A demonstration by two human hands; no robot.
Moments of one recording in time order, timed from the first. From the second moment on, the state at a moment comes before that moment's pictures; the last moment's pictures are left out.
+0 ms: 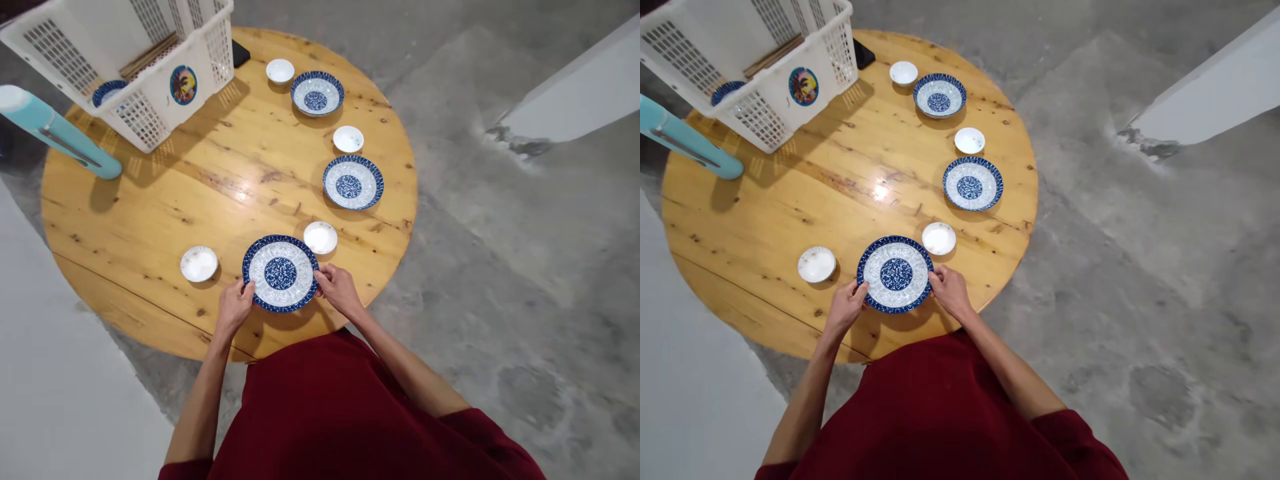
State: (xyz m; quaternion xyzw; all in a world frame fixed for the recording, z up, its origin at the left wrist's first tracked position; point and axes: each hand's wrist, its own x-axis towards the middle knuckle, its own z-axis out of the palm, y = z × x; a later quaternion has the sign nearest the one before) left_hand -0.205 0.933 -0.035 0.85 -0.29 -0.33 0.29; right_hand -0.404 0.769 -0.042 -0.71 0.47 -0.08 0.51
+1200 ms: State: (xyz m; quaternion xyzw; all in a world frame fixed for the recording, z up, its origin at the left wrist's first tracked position) left_hand -0.162 0.892 -0.051 0.89 -0.34 -0.27 0.09; right_hand -0.361 0.755 -0.067 -0.80 0.45 0.03 0.39
